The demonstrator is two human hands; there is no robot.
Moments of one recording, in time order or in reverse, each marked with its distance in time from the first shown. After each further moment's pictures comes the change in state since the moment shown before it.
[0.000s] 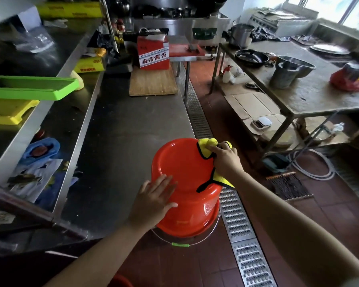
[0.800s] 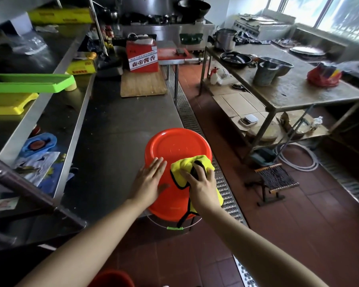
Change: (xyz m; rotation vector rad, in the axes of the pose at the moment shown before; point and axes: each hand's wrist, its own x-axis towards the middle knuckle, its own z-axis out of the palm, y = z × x) left_hand -0.003 0.011 -0.008 -0.106 -0.011 -0.067; right_hand -0.175 -0.046 0.043 -0.024 0.195 -0.149
